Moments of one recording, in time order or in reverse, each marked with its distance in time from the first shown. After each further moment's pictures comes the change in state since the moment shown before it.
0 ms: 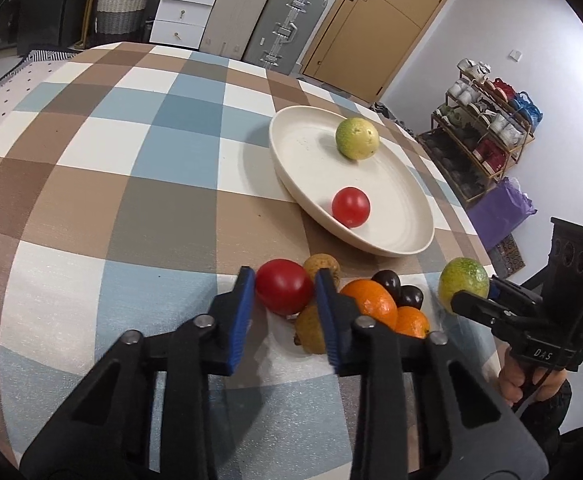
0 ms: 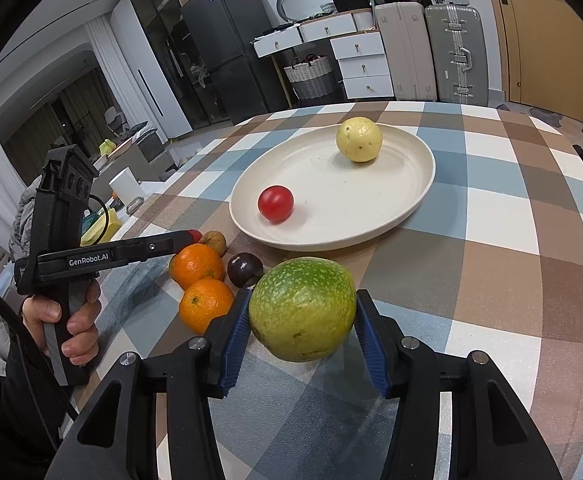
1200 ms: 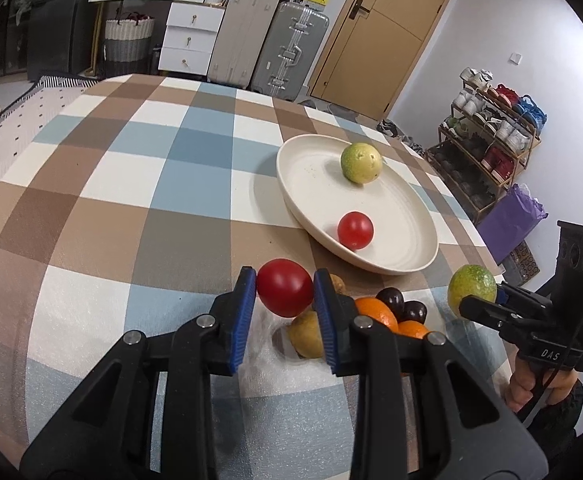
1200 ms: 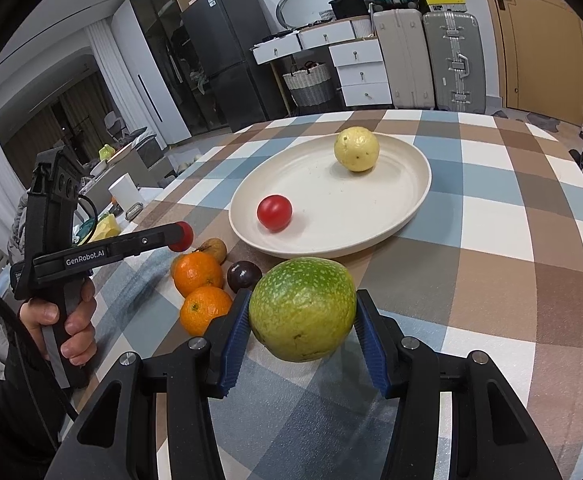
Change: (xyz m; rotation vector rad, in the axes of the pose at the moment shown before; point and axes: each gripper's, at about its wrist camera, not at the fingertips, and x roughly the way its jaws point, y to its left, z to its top) left arm -0.020 -0.007 0.002 0.042 -0.102 0.058; right arm -0.005 0.000 0.001 -0.003 -0.035 -0.011
